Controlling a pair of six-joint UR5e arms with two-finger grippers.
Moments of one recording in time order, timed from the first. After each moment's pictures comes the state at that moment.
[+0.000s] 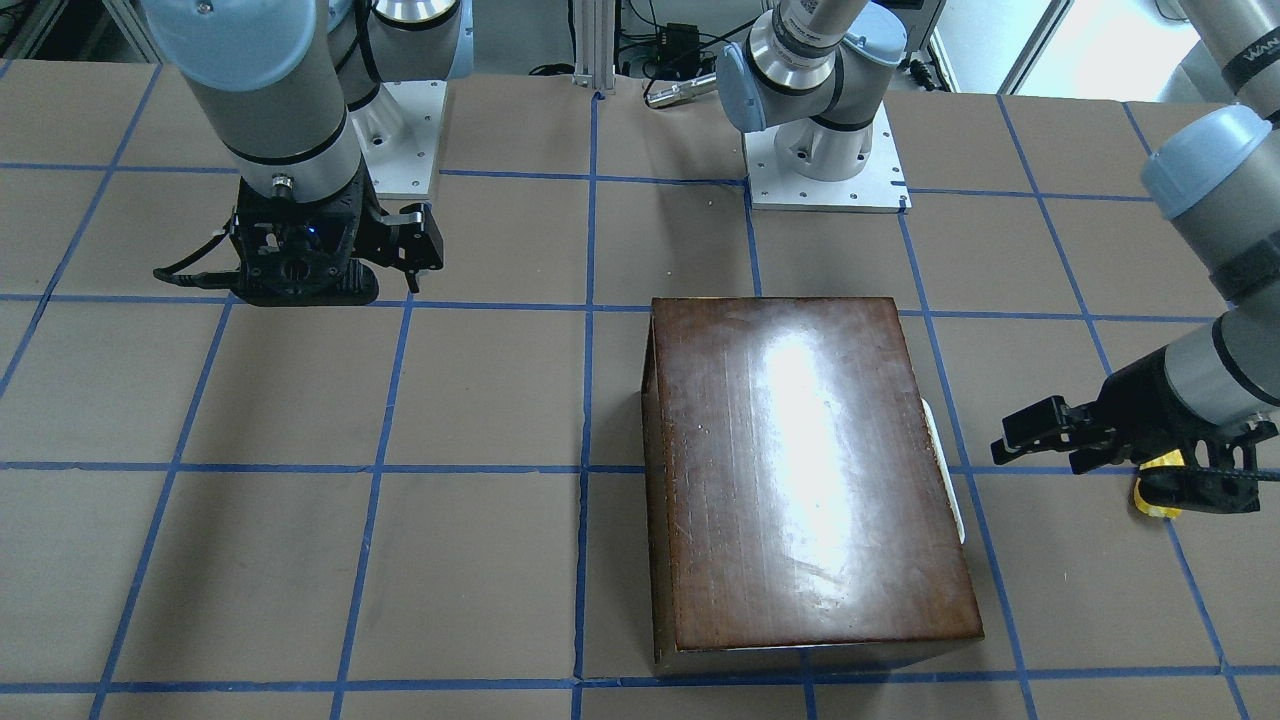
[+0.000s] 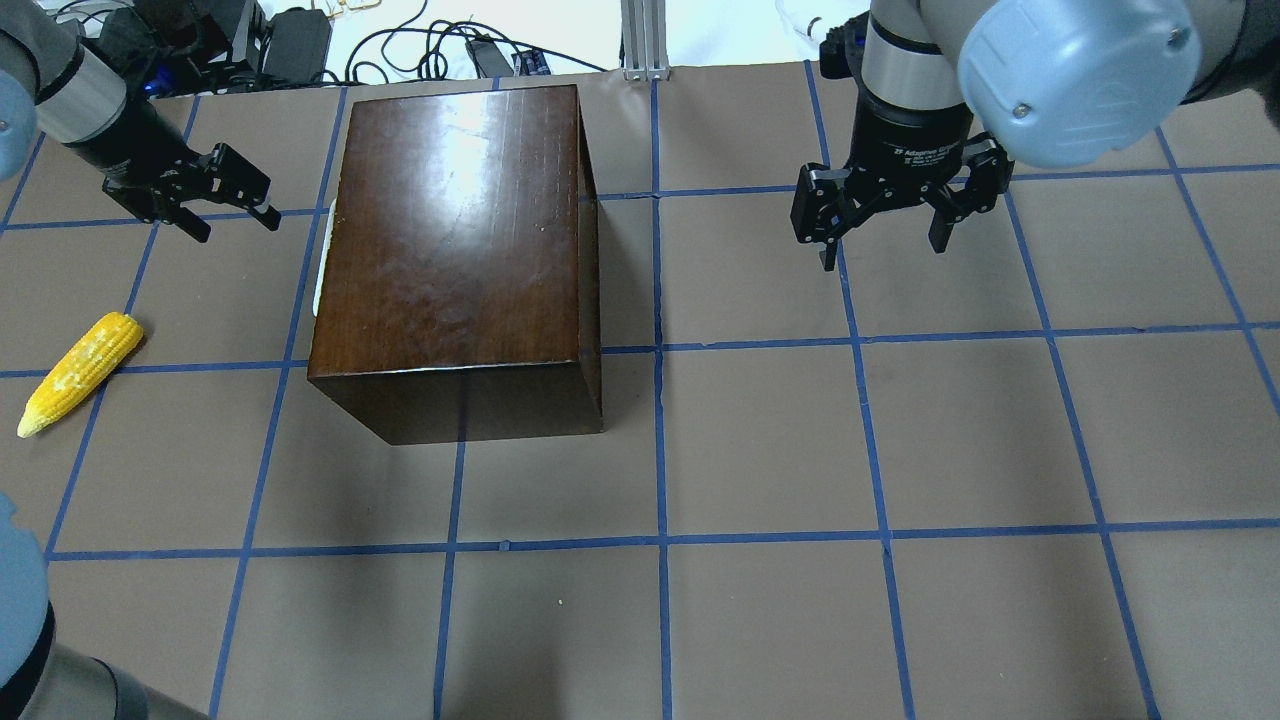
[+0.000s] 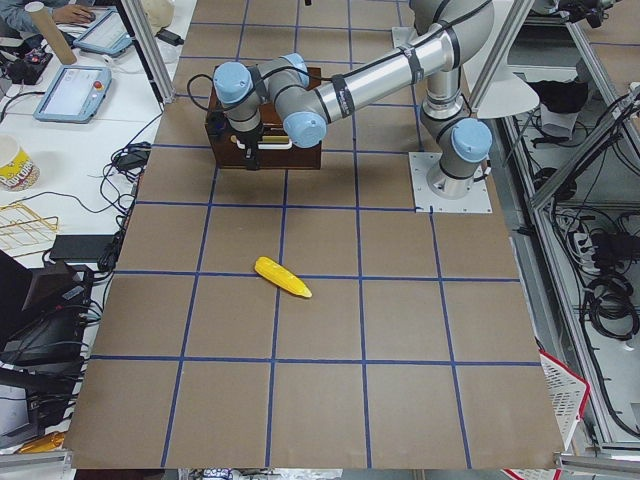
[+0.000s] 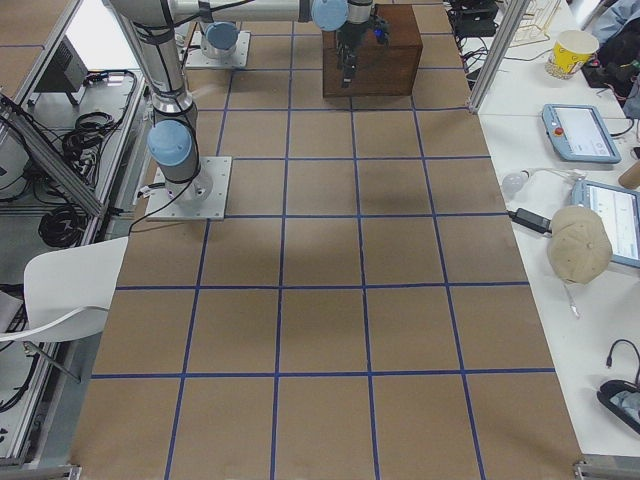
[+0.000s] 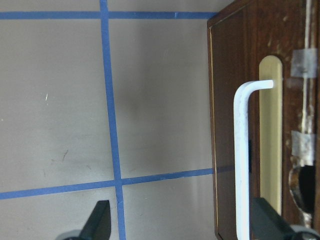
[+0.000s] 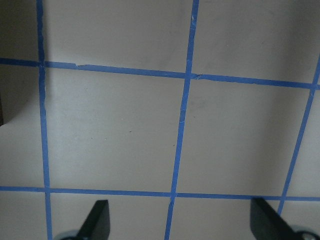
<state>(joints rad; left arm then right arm) -1.18 -1.93 -1.49 -1.42 1.37 0.43 1.69 -1.44 1.50 -1.50 -1.64 0.03</state>
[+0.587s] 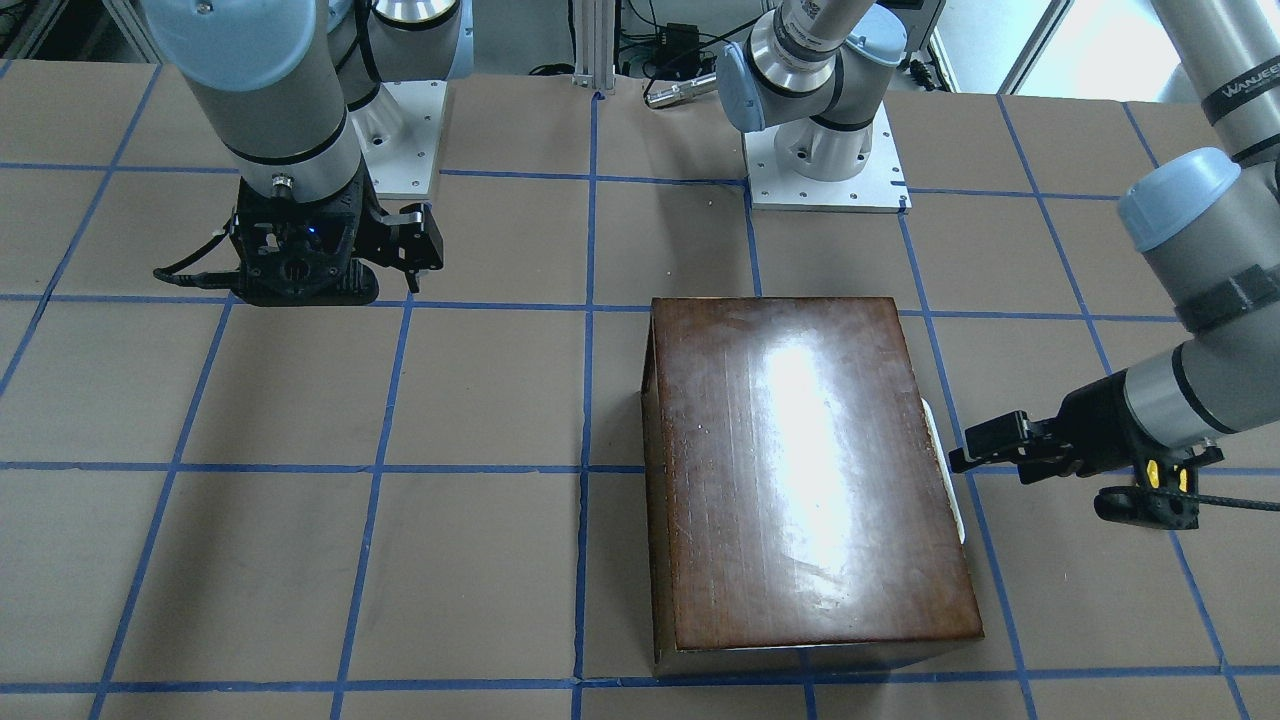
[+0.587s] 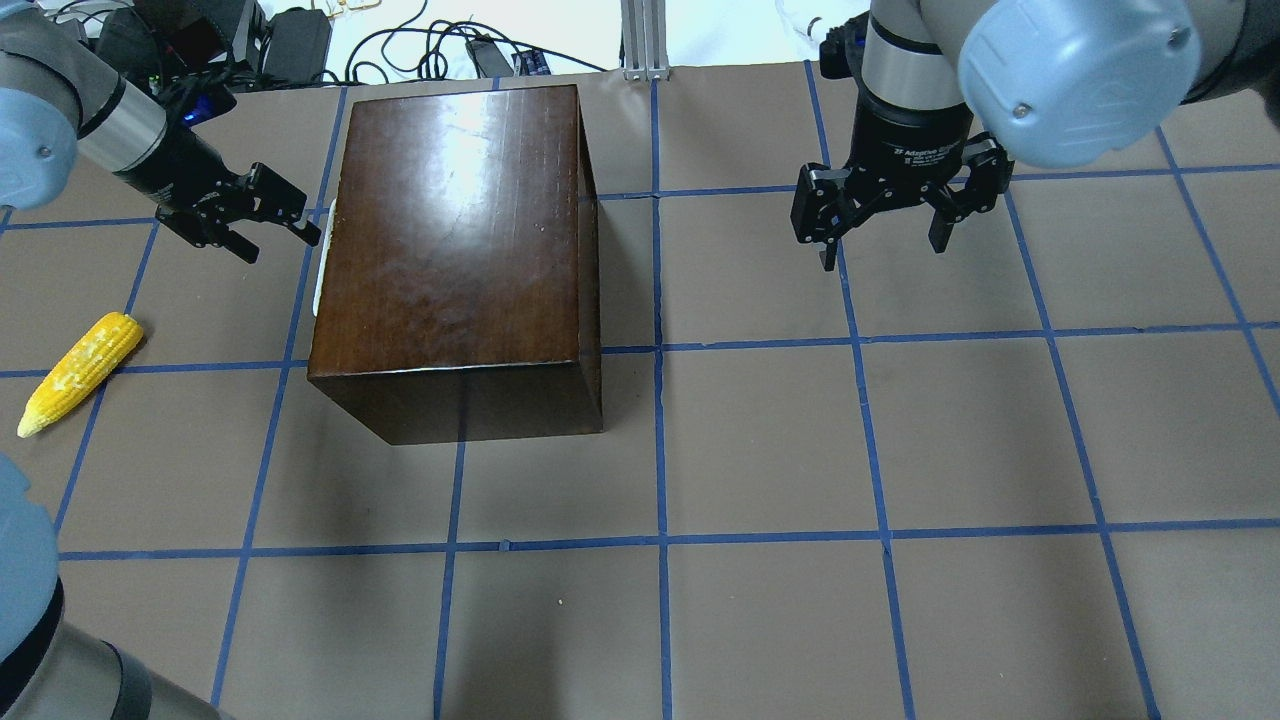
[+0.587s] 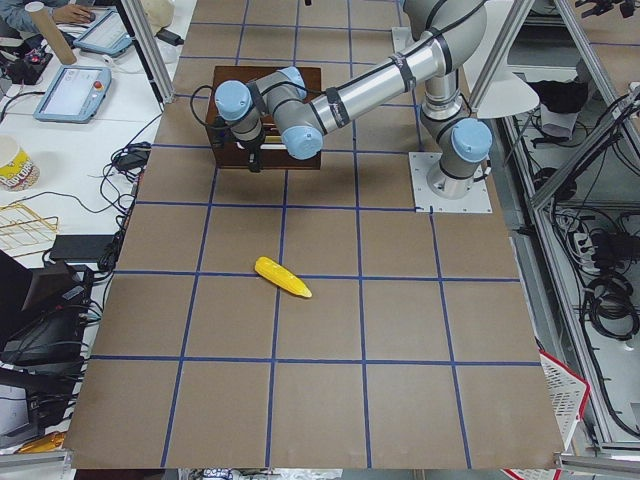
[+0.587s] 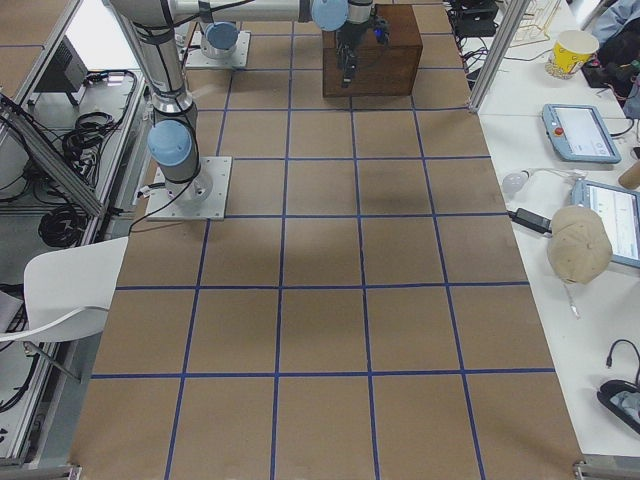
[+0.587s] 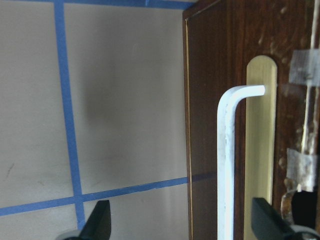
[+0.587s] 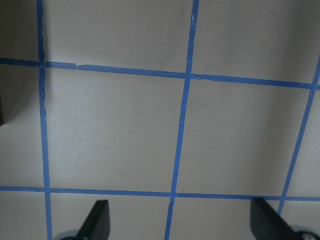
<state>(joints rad) -1.18 -1.96 -1.53 -1.42 1.29 0.44 1.69 -1.44 1.50 -1.50 -1.64 0.03</state>
